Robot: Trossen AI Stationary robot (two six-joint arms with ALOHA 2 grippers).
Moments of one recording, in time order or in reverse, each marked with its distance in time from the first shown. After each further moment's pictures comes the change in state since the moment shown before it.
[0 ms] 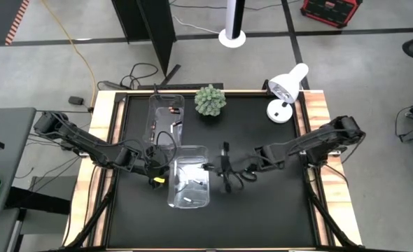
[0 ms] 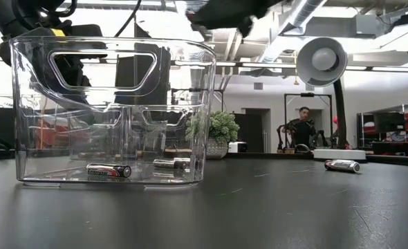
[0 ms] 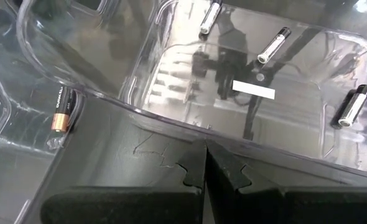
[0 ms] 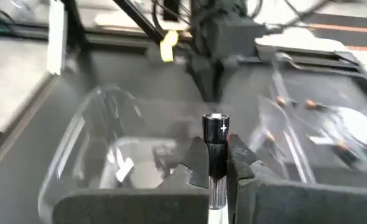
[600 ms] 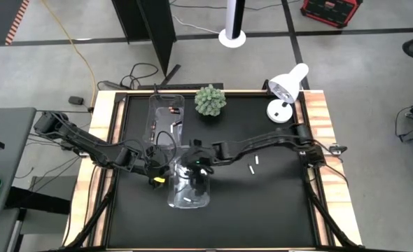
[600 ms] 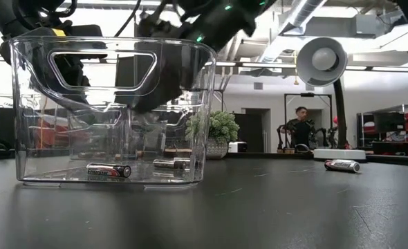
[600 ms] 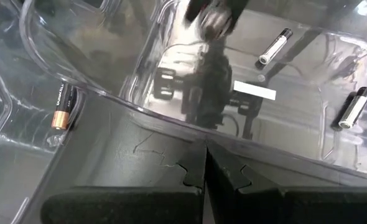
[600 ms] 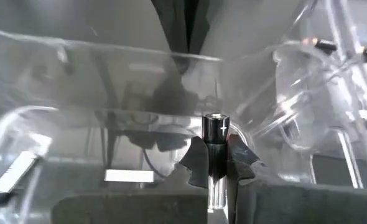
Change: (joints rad) left arm 0.000 0.000 0.000 -0.001 -0.002 -0.016; right arm -0.171 0.510 0.471 -0.252 -0.135 -0.084
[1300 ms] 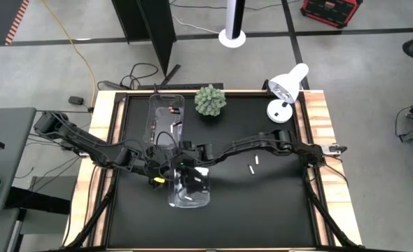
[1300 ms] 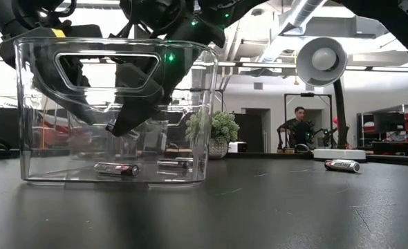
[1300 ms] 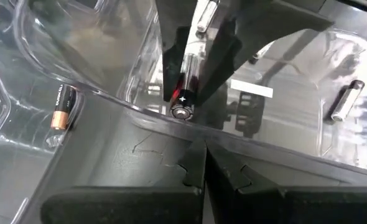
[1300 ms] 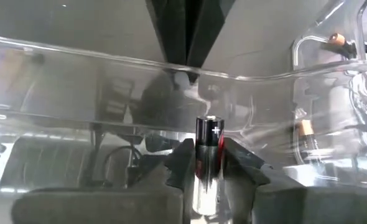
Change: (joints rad) left arm 0.000 0.000 0.000 0.001 -0.001 0.002; right arm -0.018 0.240 0.319 -0.195 0.002 -0.068
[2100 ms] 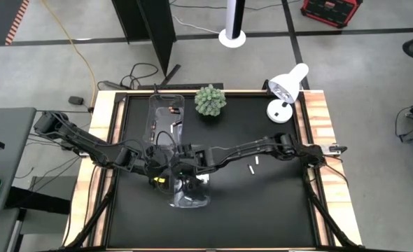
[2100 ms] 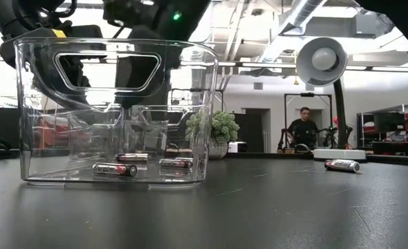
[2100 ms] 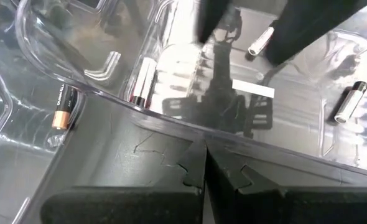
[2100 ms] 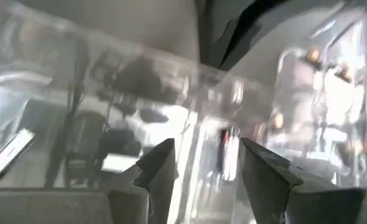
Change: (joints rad) left arm 0.000 0.000 0.000 -0.001 -0.001 0.000; right arm 0.079 -0.007 0.187 -0.285 0.145 -0.101
